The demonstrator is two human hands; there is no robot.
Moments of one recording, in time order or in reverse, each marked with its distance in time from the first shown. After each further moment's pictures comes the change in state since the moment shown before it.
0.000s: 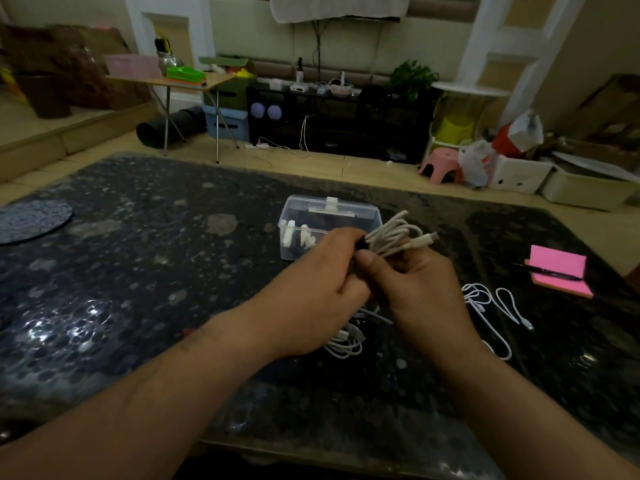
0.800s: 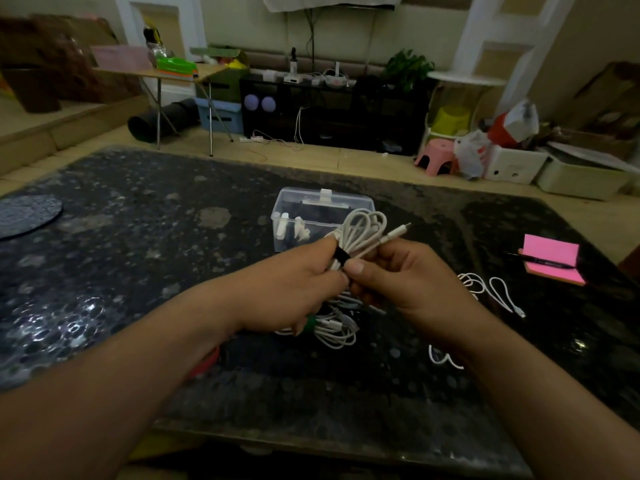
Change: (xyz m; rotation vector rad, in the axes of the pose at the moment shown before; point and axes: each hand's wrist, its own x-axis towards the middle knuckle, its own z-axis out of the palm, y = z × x) left_hand 0.000 0.000 -0.023 -0.157 -0.308 -0.135; right_hand 0.002 -0.007 -0.020 0.056 -0.343 0.118
